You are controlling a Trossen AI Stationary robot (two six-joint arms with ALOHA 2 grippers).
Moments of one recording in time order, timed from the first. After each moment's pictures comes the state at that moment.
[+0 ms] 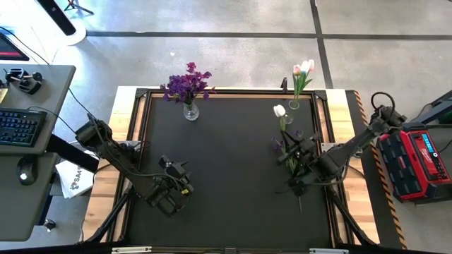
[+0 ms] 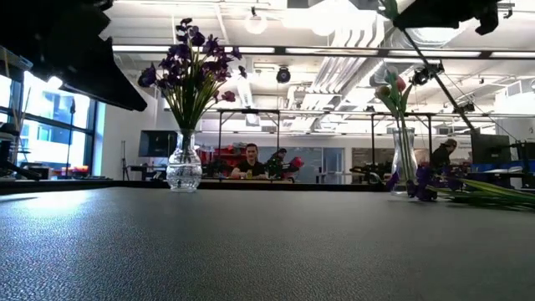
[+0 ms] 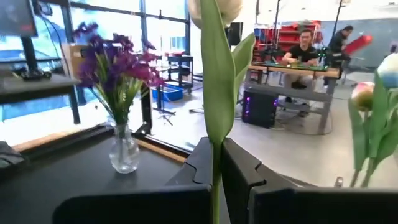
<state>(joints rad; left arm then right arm) -0.73 1.64 0.91 -0.86 -1.10 -1.39 0.61 1.25 0.87 -0.86 1.57 1.24</state>
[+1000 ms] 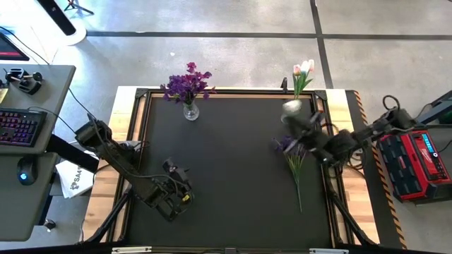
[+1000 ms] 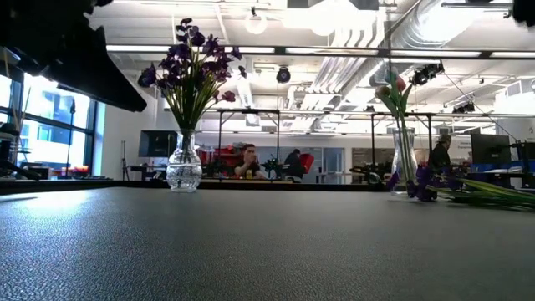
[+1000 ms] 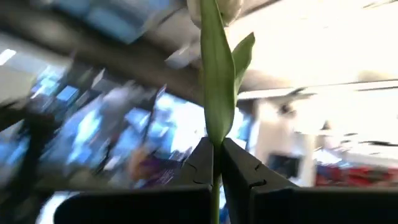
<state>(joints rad) -0.75 1.64 0.91 -0.70 -1.05 -1.22 0.37 1.05 0.46 1.39 0.76 -0.87</state>
